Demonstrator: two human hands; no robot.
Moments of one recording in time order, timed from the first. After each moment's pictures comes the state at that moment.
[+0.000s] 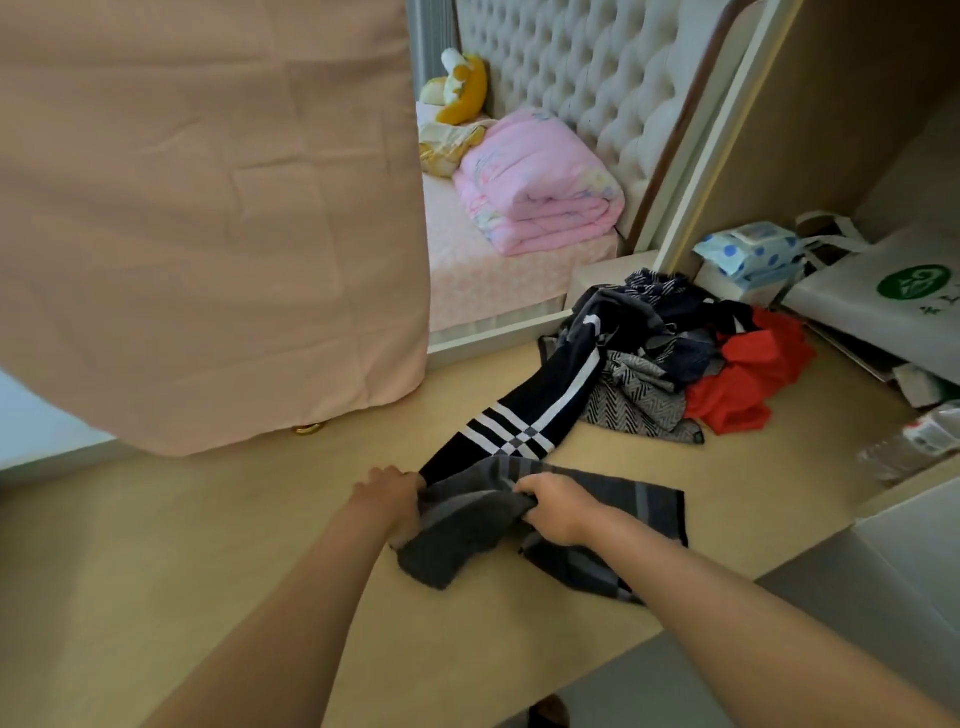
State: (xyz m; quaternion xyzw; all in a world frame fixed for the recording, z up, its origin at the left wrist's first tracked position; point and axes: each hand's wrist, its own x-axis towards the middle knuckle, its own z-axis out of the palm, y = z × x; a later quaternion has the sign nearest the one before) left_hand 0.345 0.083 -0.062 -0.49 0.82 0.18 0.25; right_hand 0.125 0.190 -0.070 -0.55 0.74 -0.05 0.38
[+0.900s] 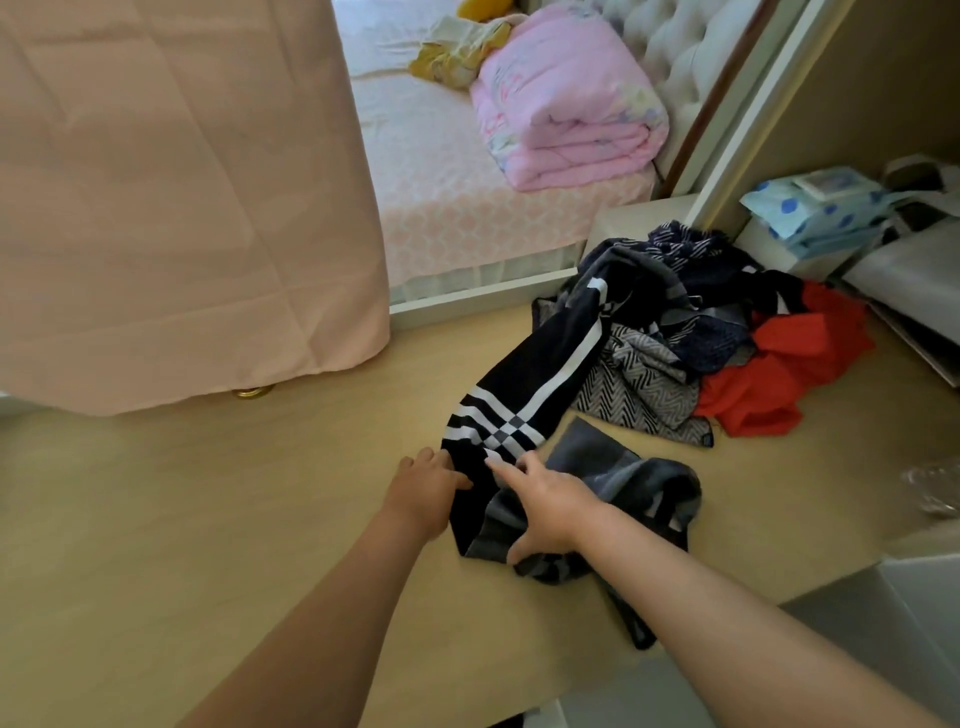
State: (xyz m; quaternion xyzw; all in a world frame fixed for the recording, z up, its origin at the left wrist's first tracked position) left_hand 0.233 0.093 -0.148 -0.41 0.89 0.12 0.17; right_hand 0.050 0.162 -0.120 -0.66 0.67 0.15 0.31
